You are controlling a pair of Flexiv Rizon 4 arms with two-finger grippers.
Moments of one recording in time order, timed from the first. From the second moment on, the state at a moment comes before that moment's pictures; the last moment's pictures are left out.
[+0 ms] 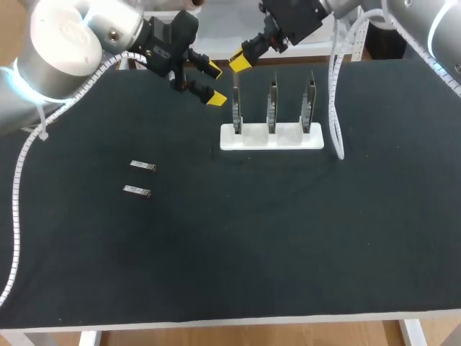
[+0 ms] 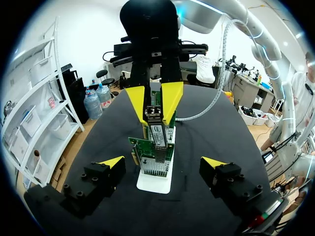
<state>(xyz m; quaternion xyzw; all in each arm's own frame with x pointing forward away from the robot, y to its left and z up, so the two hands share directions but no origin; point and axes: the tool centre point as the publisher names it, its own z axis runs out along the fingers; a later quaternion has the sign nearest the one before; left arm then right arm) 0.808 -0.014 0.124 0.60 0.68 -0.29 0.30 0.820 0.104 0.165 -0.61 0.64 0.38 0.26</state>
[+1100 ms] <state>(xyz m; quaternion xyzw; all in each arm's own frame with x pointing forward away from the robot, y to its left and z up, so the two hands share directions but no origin) 0.808 -0.014 0.124 0.60 0.68 -0.29 0.30 0.817 0.105 0.161 -0.64 0.63 0.36 0.25</state>
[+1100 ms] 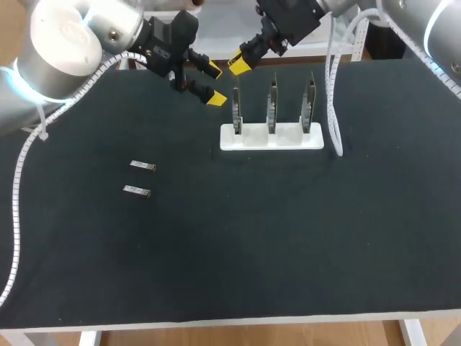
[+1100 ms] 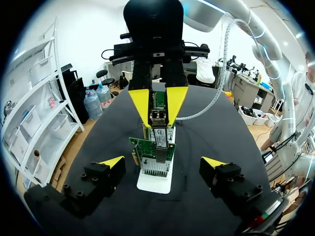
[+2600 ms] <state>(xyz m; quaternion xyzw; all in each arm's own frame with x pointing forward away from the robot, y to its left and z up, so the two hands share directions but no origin) 0.808 -0.014 0.124 0.60 0.68 -0.29 0.30 0.818 0.104 0.163 -0.63 0.63 0.38 0.26</state>
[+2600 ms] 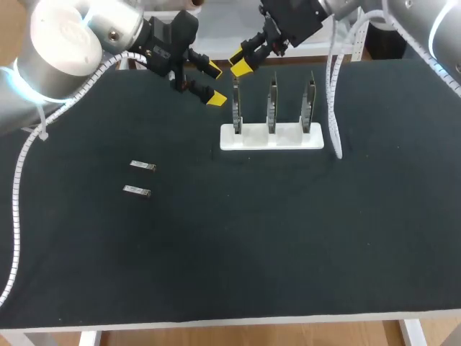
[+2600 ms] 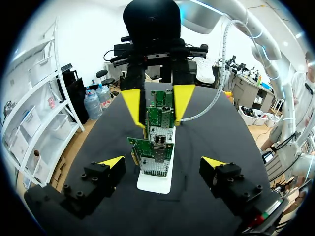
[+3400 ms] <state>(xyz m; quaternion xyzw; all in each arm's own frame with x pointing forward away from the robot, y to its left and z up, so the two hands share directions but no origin) 0.808 -0.014 0.124 0.60 0.68 -0.29 0.30 0.817 0.097 0.164 -0.62 0.63 0.39 0.26</state>
